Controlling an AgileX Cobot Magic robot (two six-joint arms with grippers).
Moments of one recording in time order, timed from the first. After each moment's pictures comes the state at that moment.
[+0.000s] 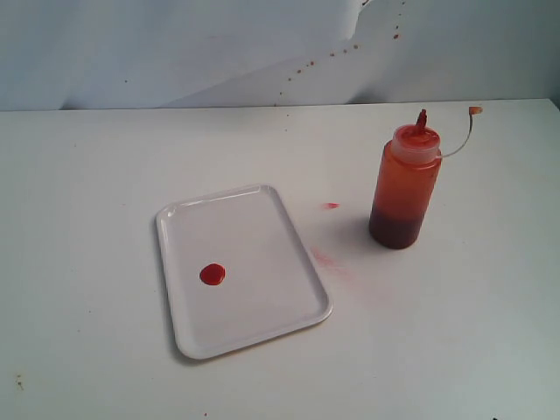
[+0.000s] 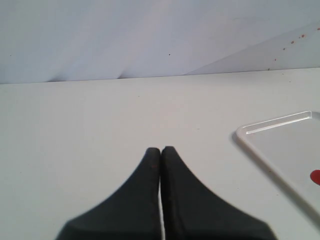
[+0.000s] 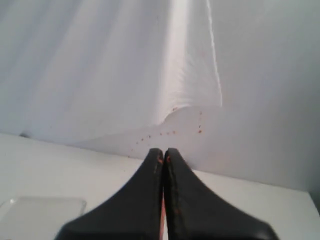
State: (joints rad) left arm 0.02 0.00 0.00 -0.02 0.29 0.06; right arm 0.33 0.24 -0.51 -0.21 0.34 0.11
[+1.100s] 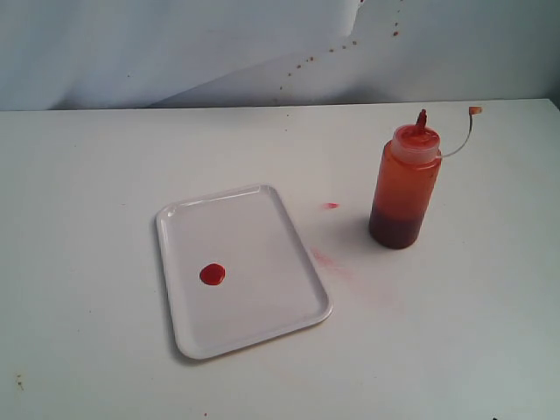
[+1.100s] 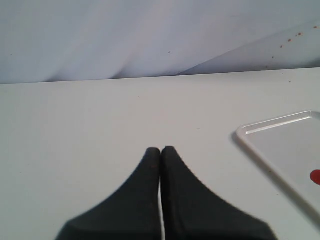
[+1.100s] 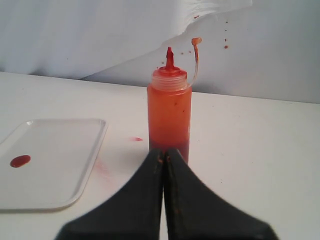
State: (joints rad) left arm 0.02 0.00 0.00 -0.02 0.29 0.06; right arm 0.33 0.01 0.00 -0.11 0.21 0.11
